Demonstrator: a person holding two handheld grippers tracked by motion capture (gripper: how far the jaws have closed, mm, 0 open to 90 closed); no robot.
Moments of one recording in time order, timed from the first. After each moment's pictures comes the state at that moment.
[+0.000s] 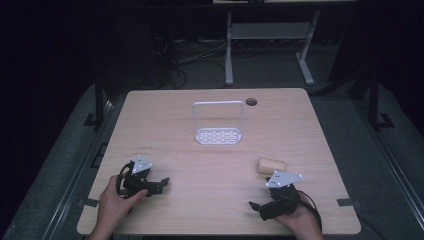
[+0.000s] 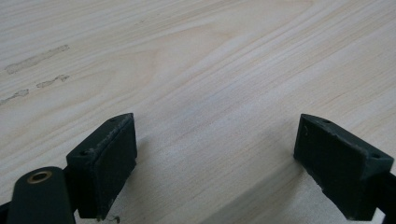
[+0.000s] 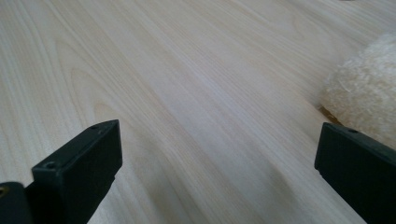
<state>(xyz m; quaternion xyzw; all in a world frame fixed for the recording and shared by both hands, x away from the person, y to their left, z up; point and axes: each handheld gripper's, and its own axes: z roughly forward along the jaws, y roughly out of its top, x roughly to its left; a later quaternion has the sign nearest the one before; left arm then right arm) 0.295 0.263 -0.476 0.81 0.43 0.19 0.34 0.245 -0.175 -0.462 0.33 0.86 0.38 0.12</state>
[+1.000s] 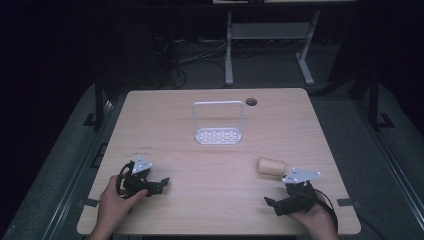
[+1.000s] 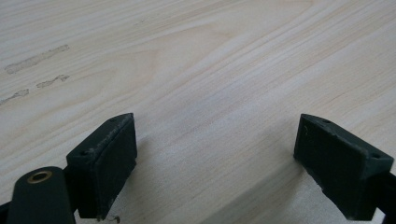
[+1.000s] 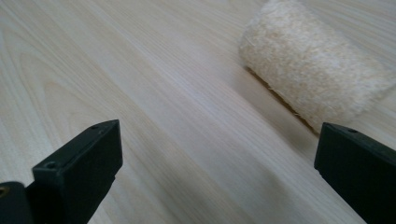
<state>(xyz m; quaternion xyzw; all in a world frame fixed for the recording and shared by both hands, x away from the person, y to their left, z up) 0.295 0.263 -0.476 0.81 0.43 0.19 0.34 0.246 -0.215 -0.456 0.38 0.84 0.36 0.14</state>
